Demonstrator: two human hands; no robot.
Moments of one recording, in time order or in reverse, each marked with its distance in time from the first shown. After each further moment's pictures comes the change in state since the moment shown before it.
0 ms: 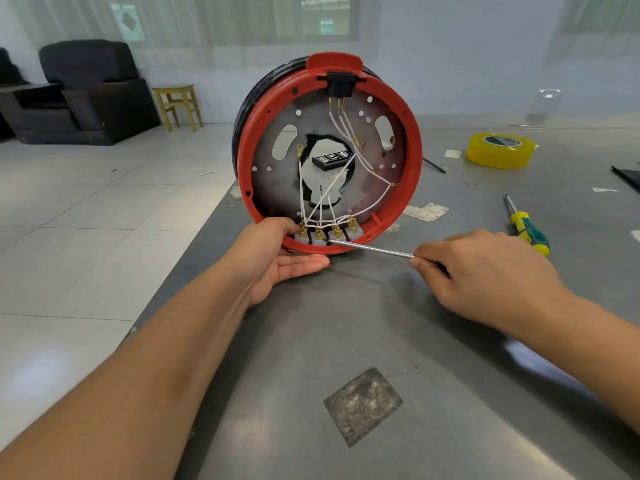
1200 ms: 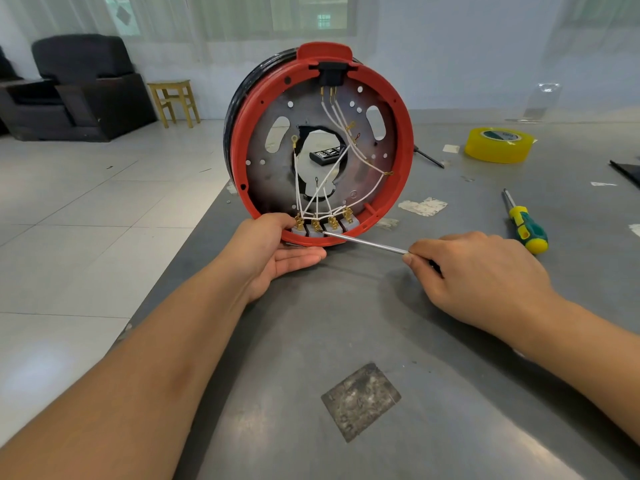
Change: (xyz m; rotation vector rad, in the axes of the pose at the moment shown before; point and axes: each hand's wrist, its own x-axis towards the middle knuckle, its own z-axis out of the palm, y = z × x) left_hand 0.004 -0.003 0.000 0.006 0.011 0.030; right_hand -0.006 -0.010 0.006 0.061 0.028 0.063
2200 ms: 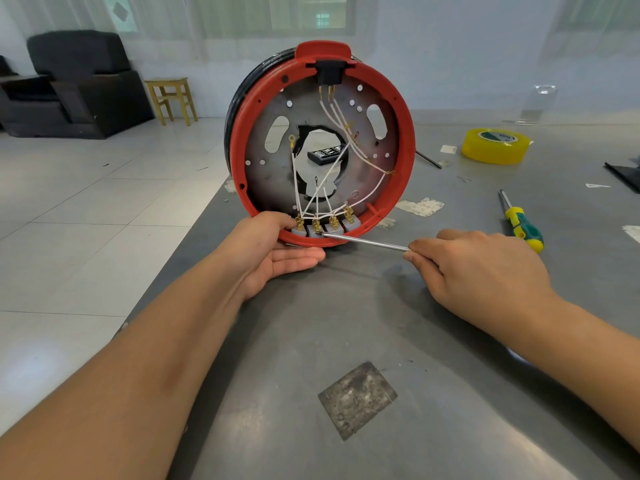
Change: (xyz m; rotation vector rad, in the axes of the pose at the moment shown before) left_hand -0.008 0.005 0.001 0.044 -0.023 -0.035; right_hand -0.003 -0.001 -0.004 -0.129 0.079 -0.022
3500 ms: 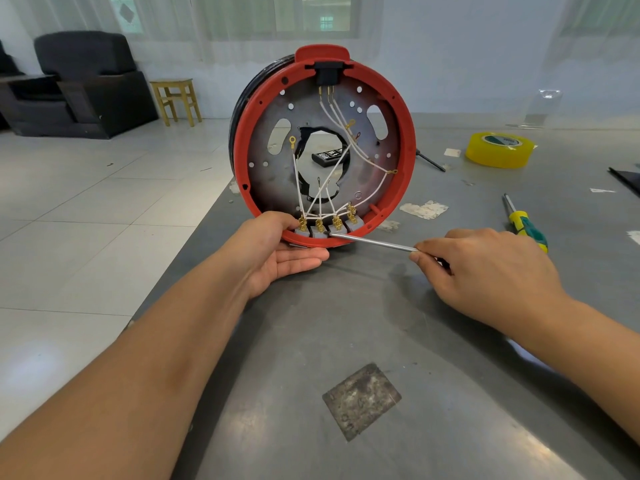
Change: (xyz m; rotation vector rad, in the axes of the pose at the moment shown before) left_hand 0.000 0.002 0.000 -0.014 0.012 -0.042; right_hand 0.005 0.004 -0.002 0.078 0.083 0.023
